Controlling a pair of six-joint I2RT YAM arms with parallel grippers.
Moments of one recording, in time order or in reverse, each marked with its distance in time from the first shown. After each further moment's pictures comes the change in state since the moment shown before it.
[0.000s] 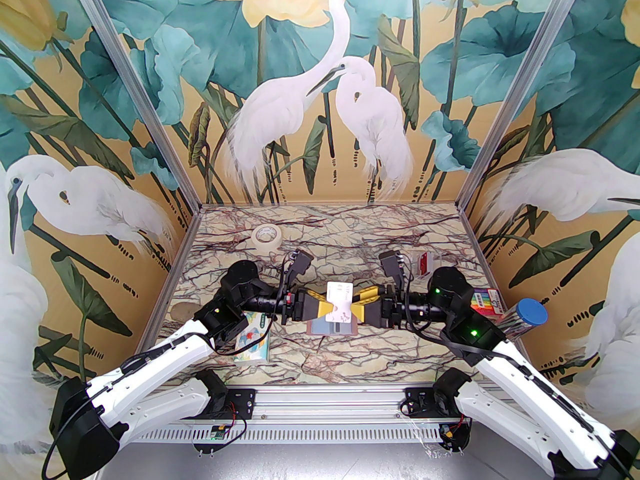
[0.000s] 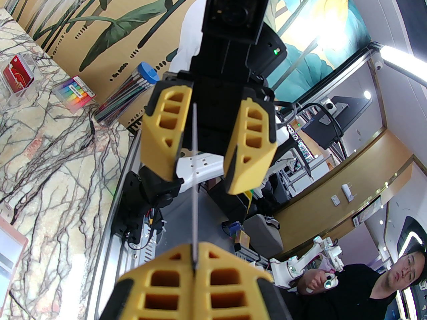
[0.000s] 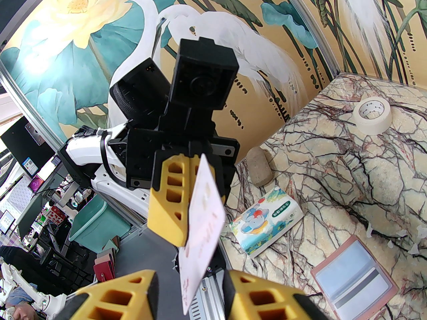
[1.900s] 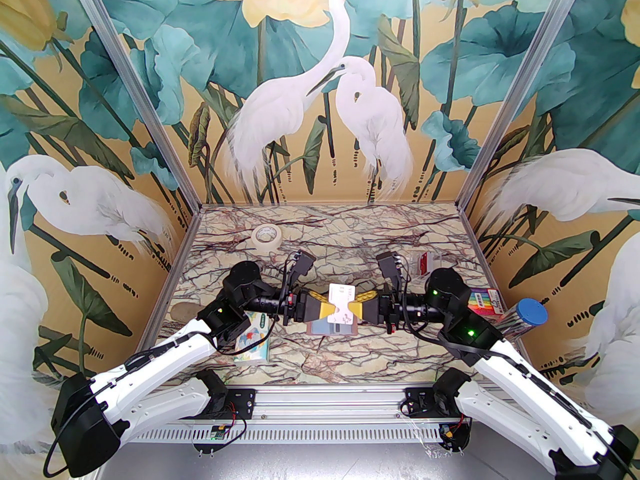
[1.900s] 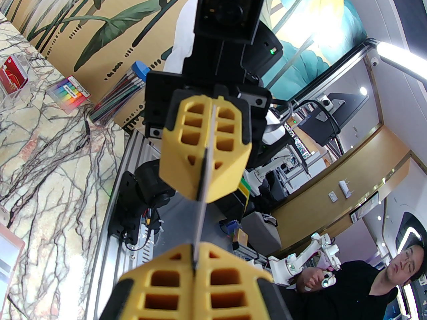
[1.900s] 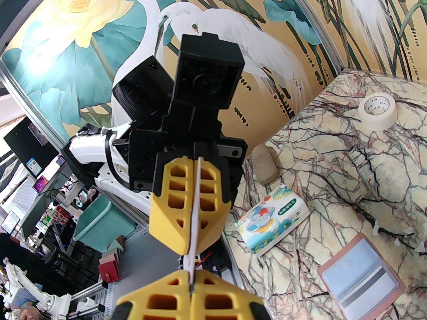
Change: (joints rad) left arm -0.010 0.015 -0.017 0.043 -0.016 -0.007; right arm 0.026 0.004 -0.017 0.024 0.013 0.029
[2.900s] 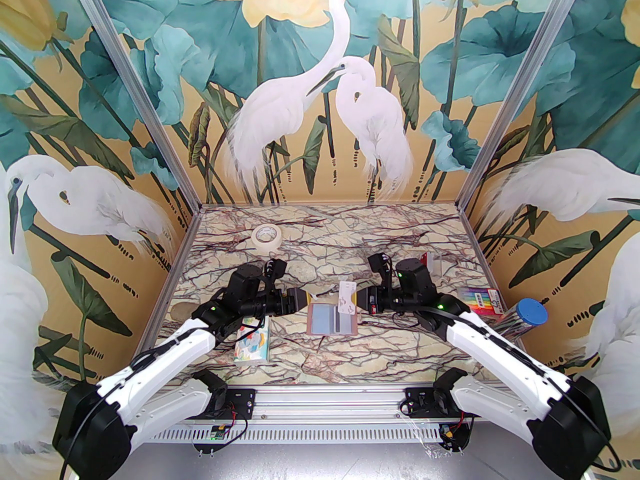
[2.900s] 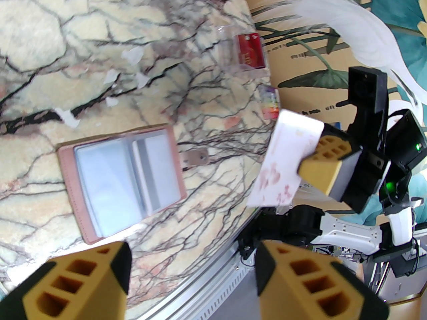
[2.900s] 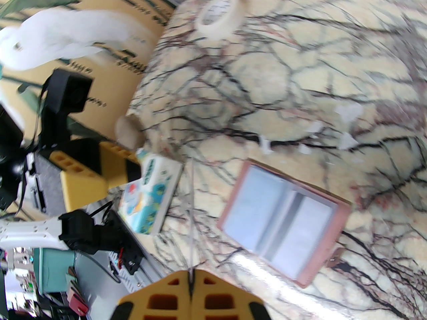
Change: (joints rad) left arm 0.200 0.024 -0.090 -0.488 -0.409 0.037; right arm -0.126 0.311 -0.027 -0.226 0.269 0.024
